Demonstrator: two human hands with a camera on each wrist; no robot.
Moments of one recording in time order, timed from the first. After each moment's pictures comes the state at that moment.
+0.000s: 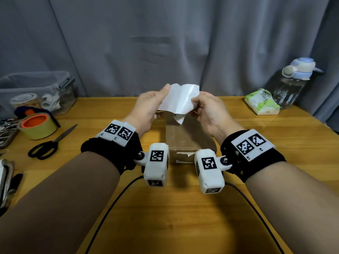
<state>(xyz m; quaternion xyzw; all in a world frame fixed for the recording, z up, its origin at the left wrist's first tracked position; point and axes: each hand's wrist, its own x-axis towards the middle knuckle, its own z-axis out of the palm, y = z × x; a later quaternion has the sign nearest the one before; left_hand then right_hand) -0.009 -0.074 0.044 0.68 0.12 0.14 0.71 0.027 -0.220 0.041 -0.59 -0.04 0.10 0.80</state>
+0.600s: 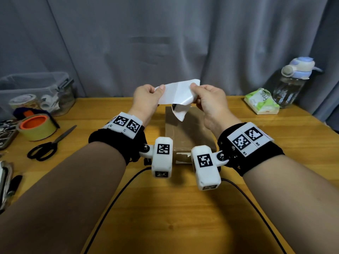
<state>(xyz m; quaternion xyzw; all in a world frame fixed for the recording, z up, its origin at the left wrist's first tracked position) 0.012 -0.062 0.040 0.77 0.11 0.26 0.57 0.029 -0.215 0.055 -0.66 -0.06 -0.01 0.75</state>
